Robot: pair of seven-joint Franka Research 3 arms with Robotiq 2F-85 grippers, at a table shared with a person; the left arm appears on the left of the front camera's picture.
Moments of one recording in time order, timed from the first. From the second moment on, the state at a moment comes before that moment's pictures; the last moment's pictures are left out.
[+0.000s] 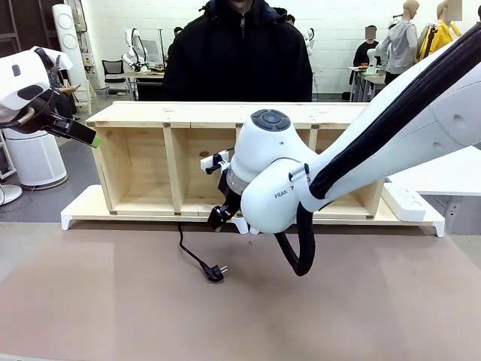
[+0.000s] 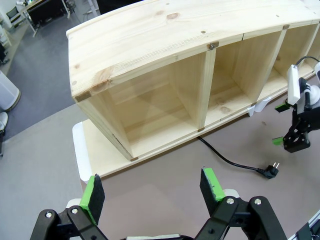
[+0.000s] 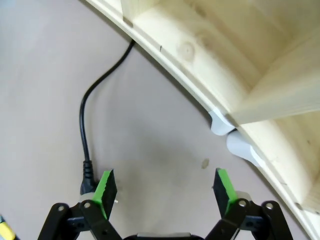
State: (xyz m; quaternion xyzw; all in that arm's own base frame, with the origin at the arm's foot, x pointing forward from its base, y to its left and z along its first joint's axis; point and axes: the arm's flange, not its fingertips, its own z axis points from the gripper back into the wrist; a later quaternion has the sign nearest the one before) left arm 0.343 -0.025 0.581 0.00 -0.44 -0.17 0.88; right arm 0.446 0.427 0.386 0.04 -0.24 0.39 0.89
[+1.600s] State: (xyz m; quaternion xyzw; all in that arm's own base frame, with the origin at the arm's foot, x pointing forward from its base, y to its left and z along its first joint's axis) left arm 0.343 -0.025 0.581 0.00 -0.44 -0.17 0.88; right arm 0.419 0.487 0.306 -0.01 -0.18 0.42 0.89
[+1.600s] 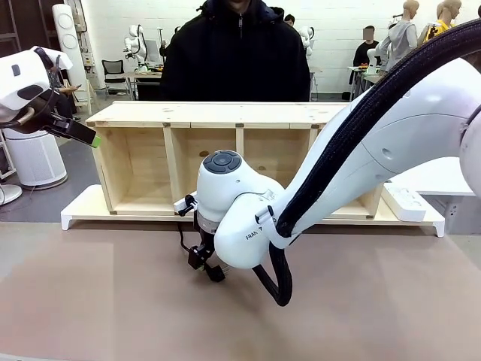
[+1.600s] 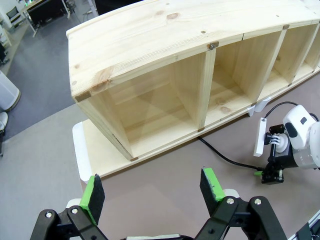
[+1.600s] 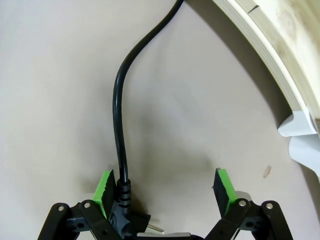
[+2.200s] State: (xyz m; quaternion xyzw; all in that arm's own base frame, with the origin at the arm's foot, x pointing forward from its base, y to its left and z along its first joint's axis) left arm 0.343 -0.025 0.581 0.00 -0.44 -0.17 0.88; right arm 0.419 0.485 0.305 -0.02 -0.18 0.41 0.89
